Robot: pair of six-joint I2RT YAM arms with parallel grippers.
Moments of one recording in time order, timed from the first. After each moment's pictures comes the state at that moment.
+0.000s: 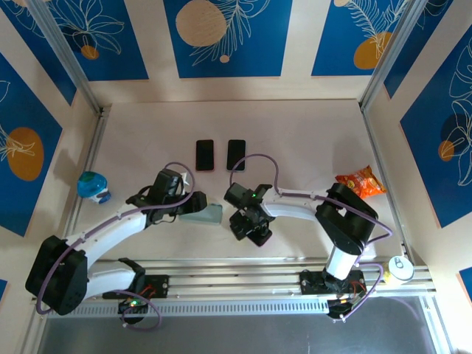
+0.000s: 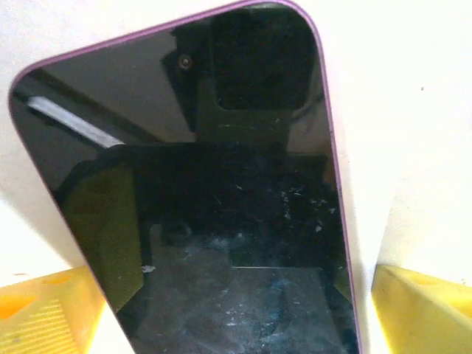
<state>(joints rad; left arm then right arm) -0.53 1.18 0.63 -0.33 0.21 -0.62 0.95 1.72 1.00 -0.74 0.06 0.38</state>
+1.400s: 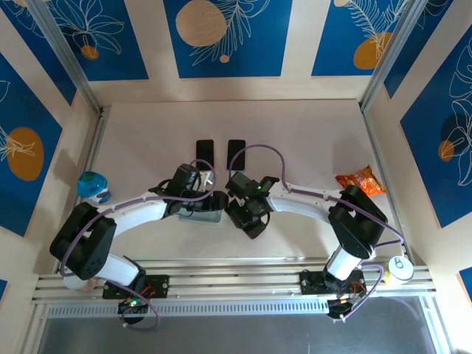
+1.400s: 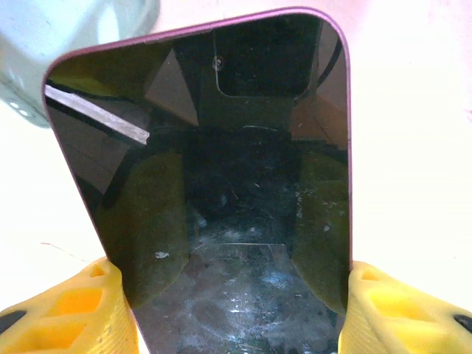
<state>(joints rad) -0.60 1.46 0.70 -0.09 0.47 -0.62 0.90 1.65 1.06 -0.73 0.01 0.32</state>
